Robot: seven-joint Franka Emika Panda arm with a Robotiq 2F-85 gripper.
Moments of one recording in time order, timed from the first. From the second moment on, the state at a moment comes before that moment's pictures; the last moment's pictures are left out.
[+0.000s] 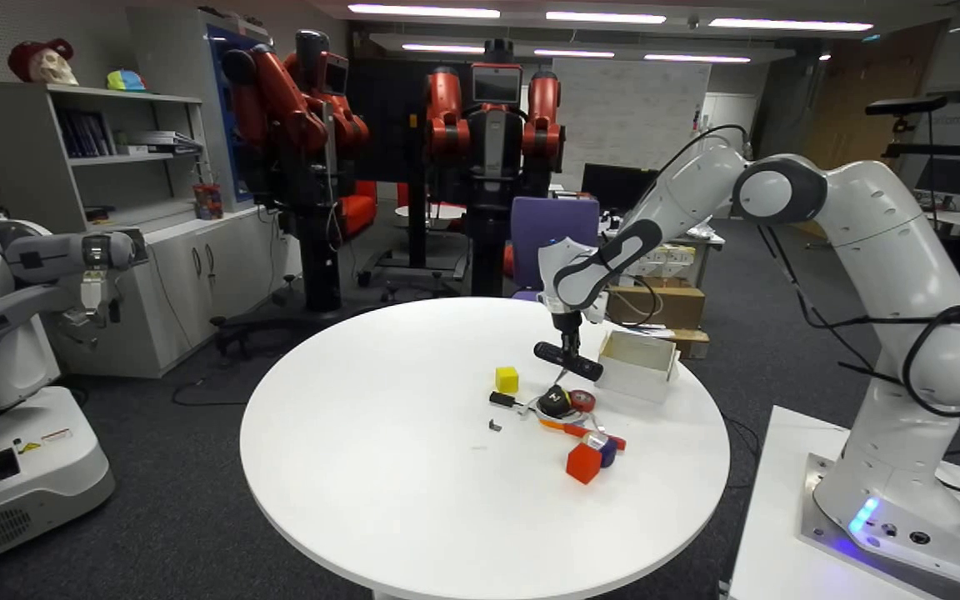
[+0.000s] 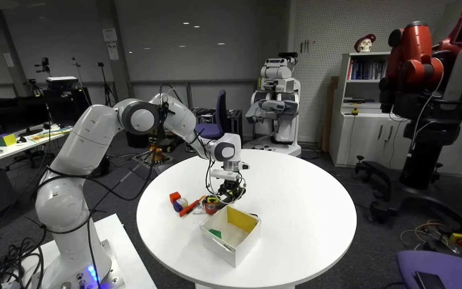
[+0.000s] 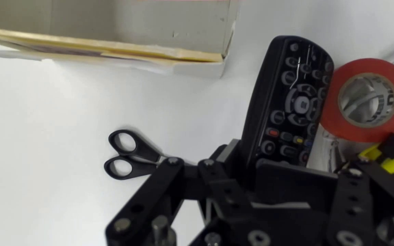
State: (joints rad) arm -0.06 0.65 -0.03 -1.73 -0.22 2.20 -0.26
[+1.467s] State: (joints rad) arm -0.18 0.41 -0.14 -1.90 -0.22 1.93 -0.26
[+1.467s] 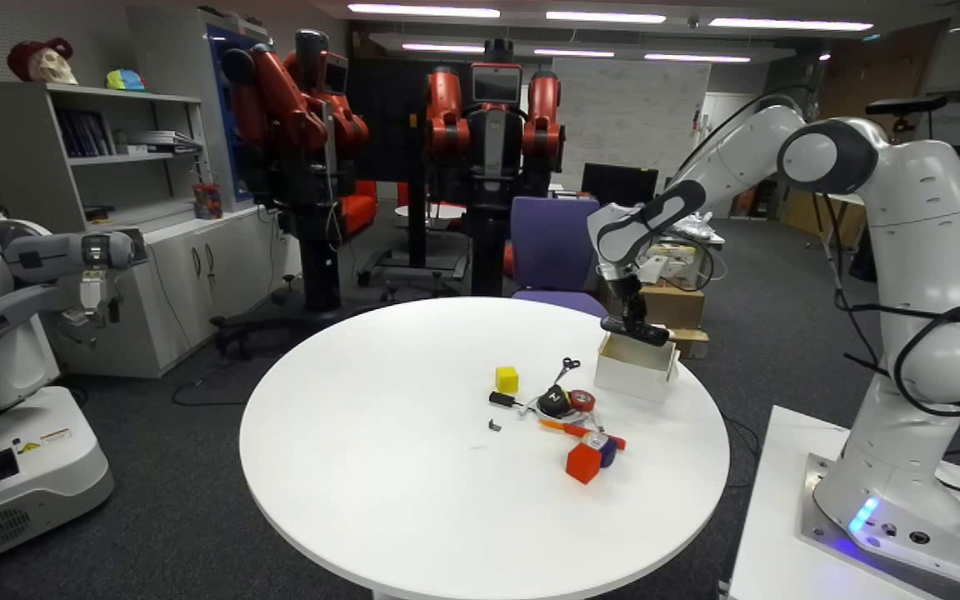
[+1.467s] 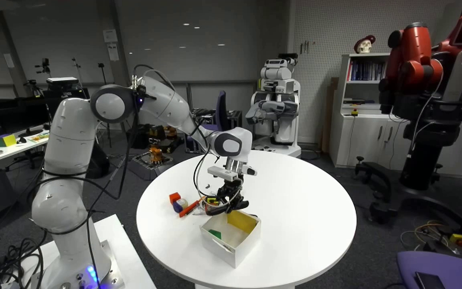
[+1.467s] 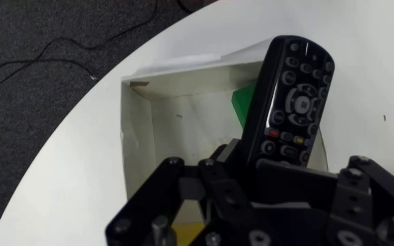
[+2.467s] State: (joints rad) arm -0.22 0.42 -0.16 -1.99 -0.21 1.95 -0.25
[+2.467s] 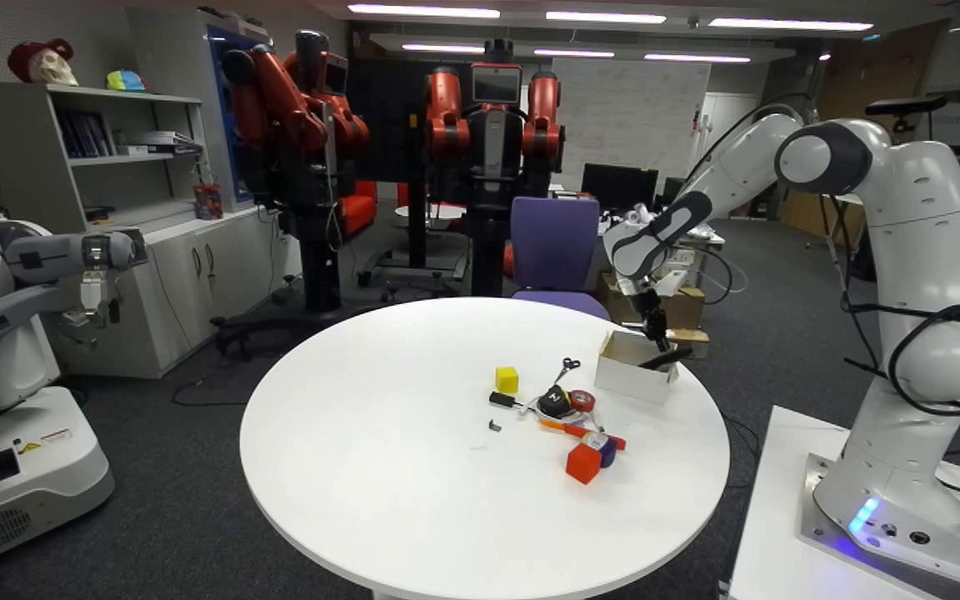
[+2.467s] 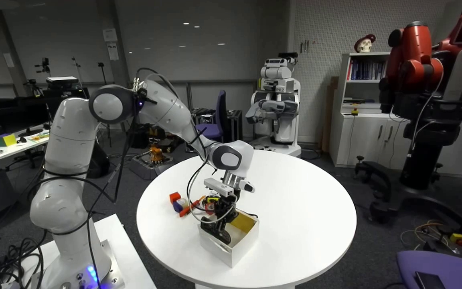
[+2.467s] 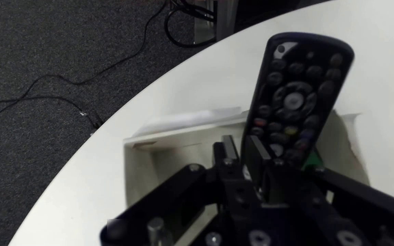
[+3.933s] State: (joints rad) arm -0.01 0.23 -0.01 -2.07 0.00 2.21 0.14
